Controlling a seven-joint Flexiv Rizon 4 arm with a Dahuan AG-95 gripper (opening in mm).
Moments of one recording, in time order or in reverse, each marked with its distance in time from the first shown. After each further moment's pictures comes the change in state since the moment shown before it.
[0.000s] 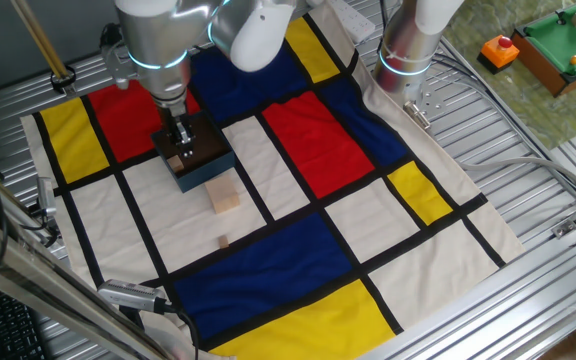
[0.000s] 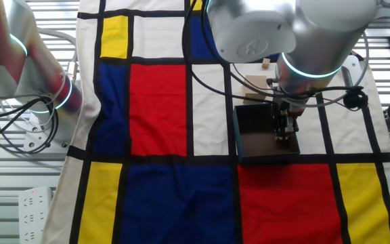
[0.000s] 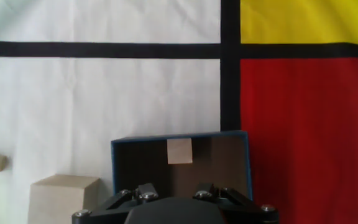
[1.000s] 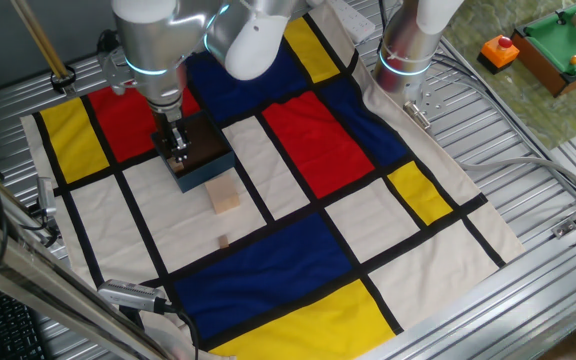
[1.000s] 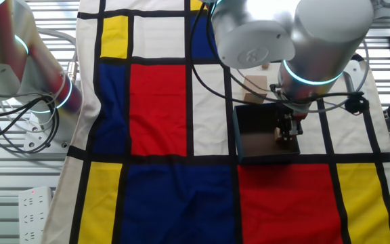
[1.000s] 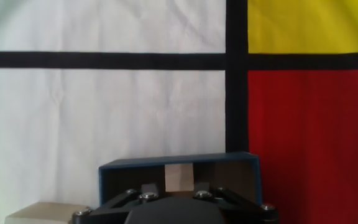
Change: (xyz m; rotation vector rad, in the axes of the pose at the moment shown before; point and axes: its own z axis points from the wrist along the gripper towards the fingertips) arm -0.015 -0.001 0.014 -0.011 -0.033 -0.012
